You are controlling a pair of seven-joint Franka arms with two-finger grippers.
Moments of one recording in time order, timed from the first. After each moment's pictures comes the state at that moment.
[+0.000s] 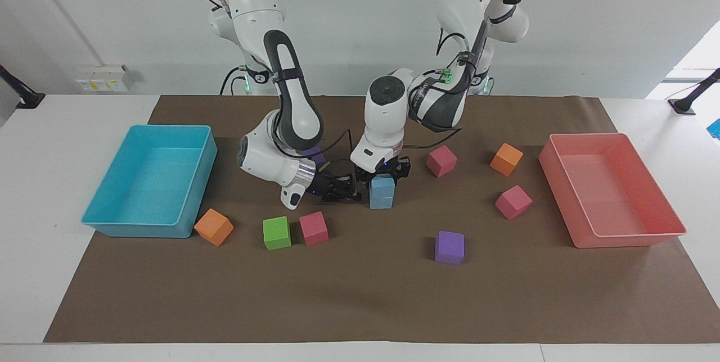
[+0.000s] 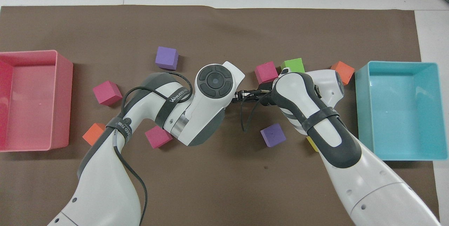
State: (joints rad) left arm -0.61 0.46 -0.08 -1.62 0.07 2.10 -0.76; right arm 0.44 0.47 -0.12 -1.89 1.23 2.22 -0.57
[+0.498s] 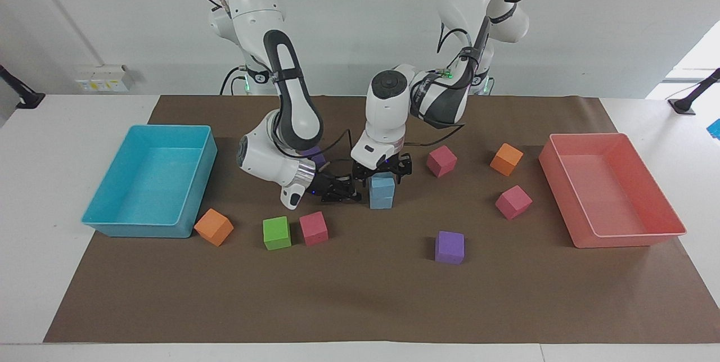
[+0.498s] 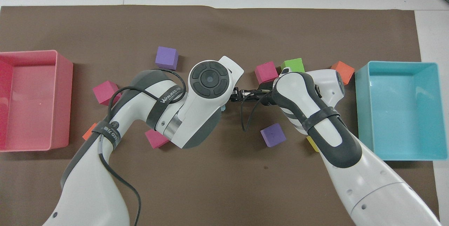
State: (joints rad) left arm -0.61 0.35 -0.07 -1.61 0.07 1.98 -0.76; right arm 0.44 0.47 -0.13 -1.88 1.23 2.22 -0.58
